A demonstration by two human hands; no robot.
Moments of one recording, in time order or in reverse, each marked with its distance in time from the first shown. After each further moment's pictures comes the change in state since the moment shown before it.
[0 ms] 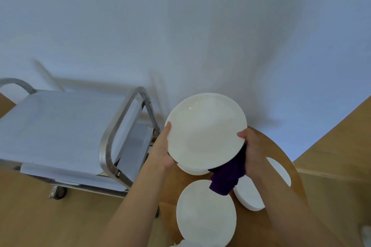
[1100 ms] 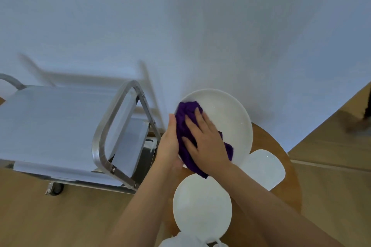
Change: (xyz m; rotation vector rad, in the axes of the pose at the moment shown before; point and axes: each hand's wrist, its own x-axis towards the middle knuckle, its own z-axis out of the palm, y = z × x) left_hand -0.012 -0.036 0.028 0.318 0.218 0.241; right_hand 0.003 0.042 0.052 -1.509 0.003 -0.904
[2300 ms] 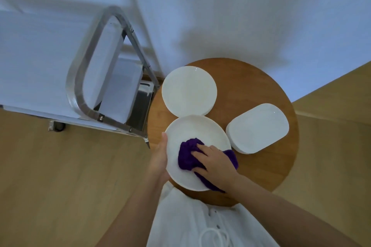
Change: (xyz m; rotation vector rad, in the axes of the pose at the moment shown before) left_hand 0.001 -0.138 -0.110 -0.041 0.073 -0.440; right_hand -0.135 0.085 0.099 0.072 -0.662 -0.010
